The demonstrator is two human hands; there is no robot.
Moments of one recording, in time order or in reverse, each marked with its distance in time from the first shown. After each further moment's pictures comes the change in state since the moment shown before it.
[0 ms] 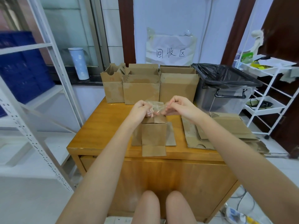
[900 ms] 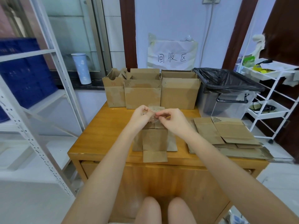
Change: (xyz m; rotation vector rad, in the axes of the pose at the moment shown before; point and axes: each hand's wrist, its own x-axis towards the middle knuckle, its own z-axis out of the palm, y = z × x) left_hand -0.001 -0.002 0.000 0.014 0.015 0.013; right_hand -0.004 0.009 0.043 -0.418 0.206 -0.168
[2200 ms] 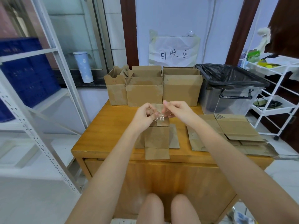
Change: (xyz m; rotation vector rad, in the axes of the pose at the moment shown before) left_hand 0.000 -0.012 0.003 0.093 -0.034 0.191; right_hand 0.019 0.015 -0.020 0.307 -0.139 0.080
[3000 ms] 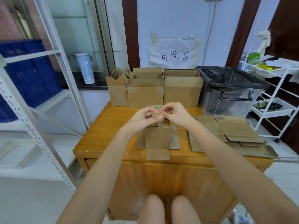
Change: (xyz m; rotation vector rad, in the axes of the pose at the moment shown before) left_hand -0.007 0.000 -0.017 -0.076 -0.214 -0.081; right_hand 0.012 0.006 0.013 -0.260 0.044 -0.098
